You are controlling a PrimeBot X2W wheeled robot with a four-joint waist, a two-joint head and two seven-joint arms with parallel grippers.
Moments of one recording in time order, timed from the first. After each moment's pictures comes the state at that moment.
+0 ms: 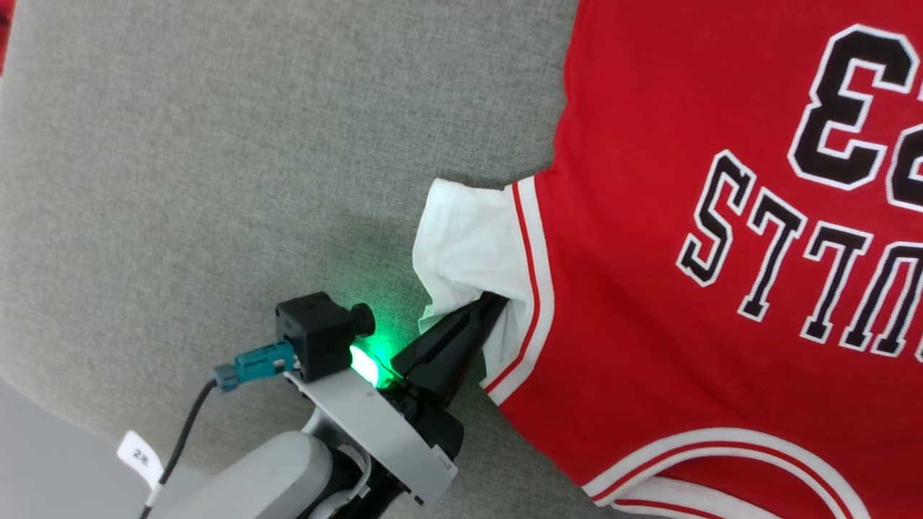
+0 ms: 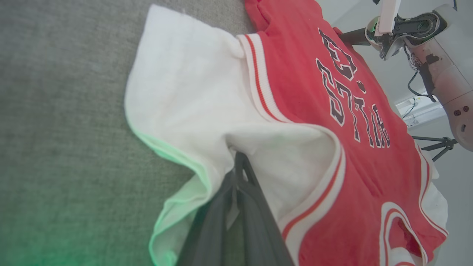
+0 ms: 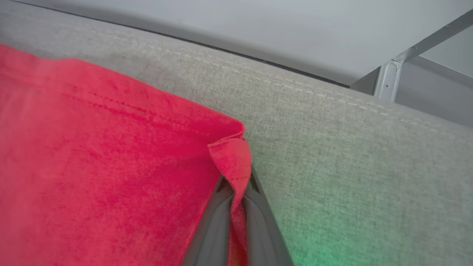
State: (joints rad) left arm -0.51 0.53 -0.85 -0.18 -1.05 0.15 -0.14; right arm -1.32 -0.75 0.30 0.62 0.64 0.13 0.92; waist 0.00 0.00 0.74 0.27
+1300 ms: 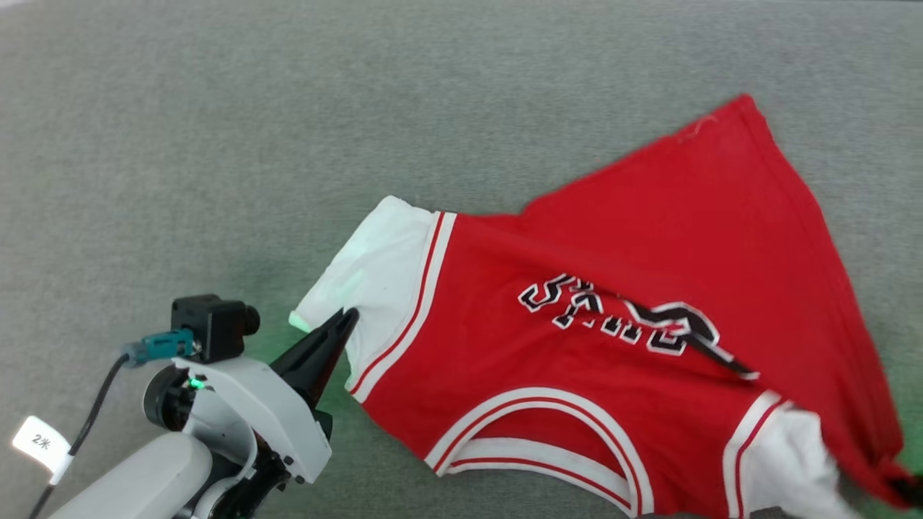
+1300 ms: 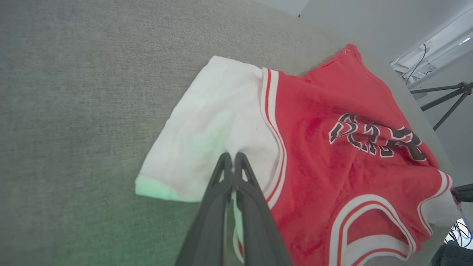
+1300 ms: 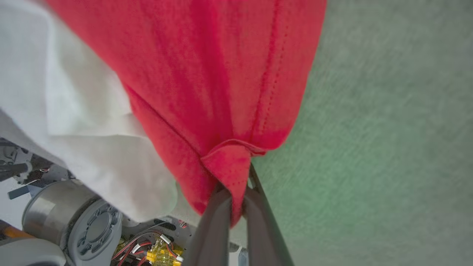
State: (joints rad) left arm -0.46 0.75 -0.79 -0.10 -1.13 0.19 -0.03; right arm -0.08 -1.01 0.35 -0.07 1.03 0.13 0.77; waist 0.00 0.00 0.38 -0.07
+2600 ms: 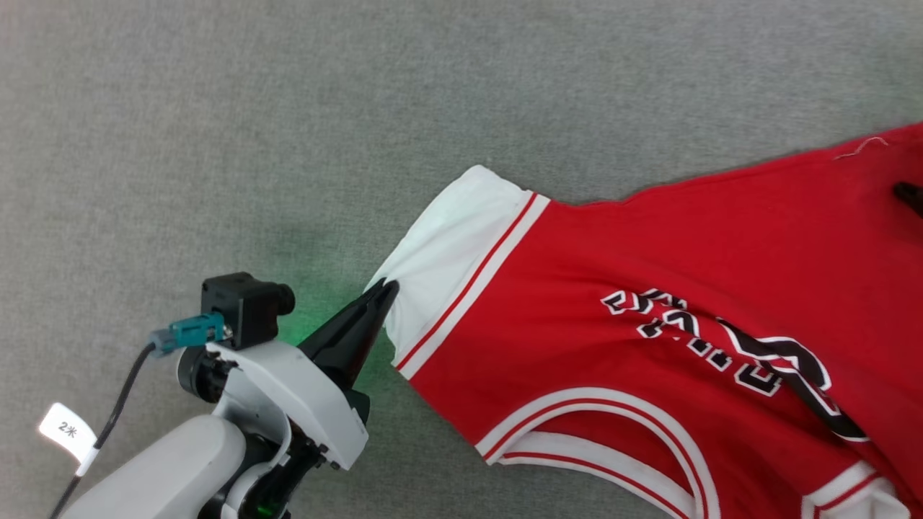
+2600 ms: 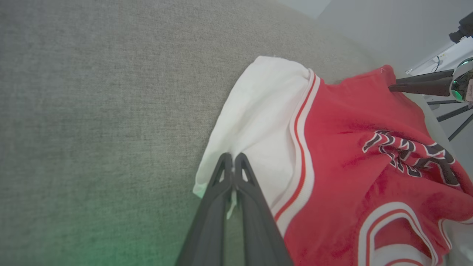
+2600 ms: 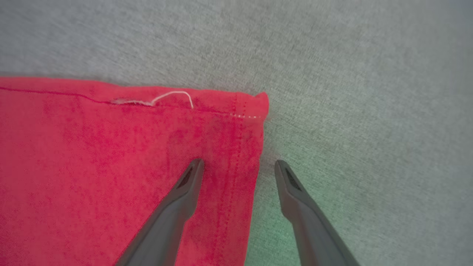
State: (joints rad) left arm -0.51 0.70 -0.81 -0.15 -1.07 0.20 -0.04; right arm -0.74 -0.81 0.38 0.22 0.75 0.13 0.77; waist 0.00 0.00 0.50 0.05
